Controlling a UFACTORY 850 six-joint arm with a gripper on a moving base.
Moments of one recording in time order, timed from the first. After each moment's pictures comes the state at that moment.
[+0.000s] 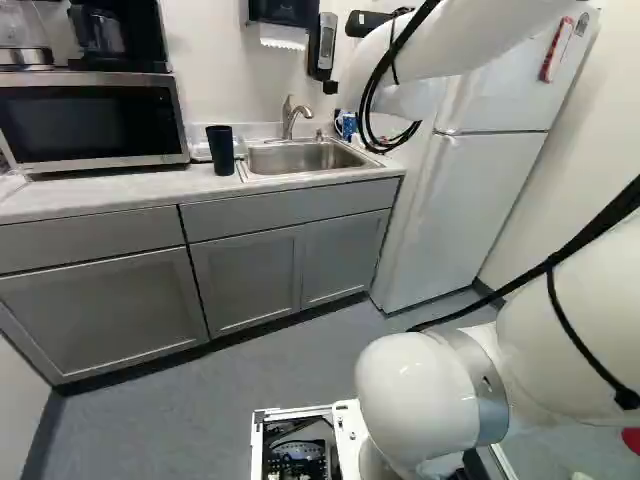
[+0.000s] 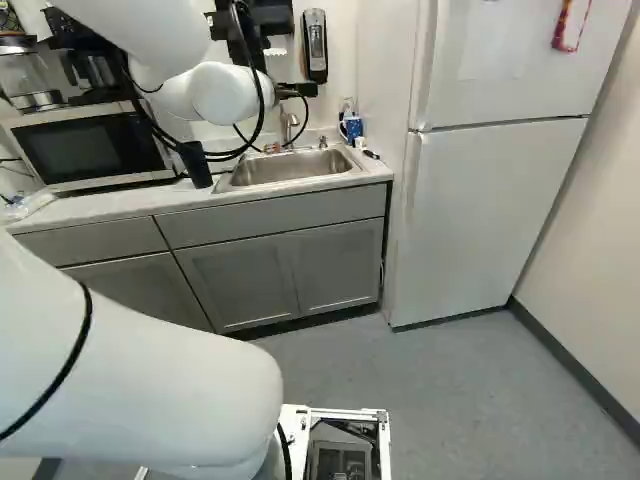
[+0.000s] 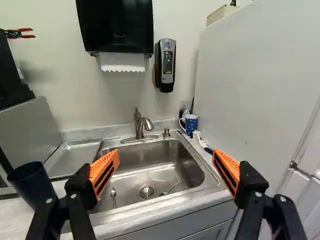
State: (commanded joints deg) arm 0.0 17.3 -44.0 0.0 26.3 0.0
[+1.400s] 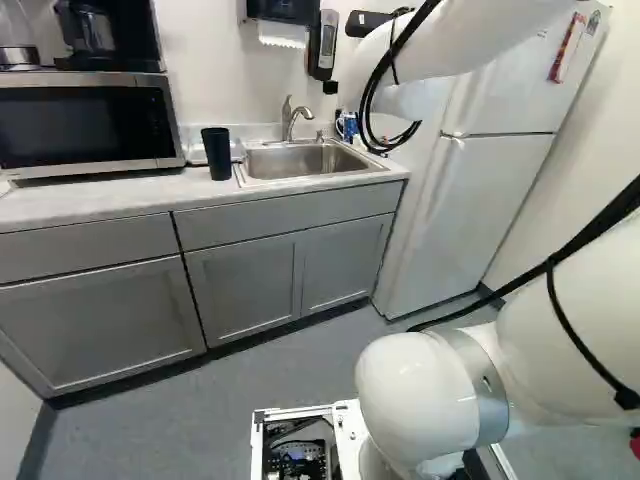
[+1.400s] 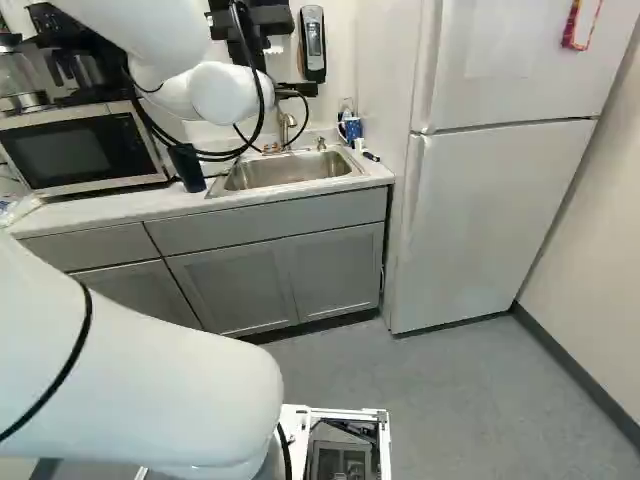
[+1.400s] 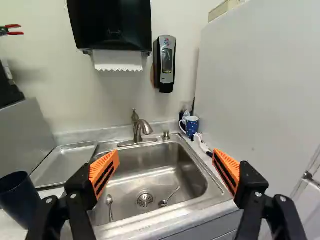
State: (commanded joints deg) arm 0.0 17.3 -44.0 0.0 26.3 0.0
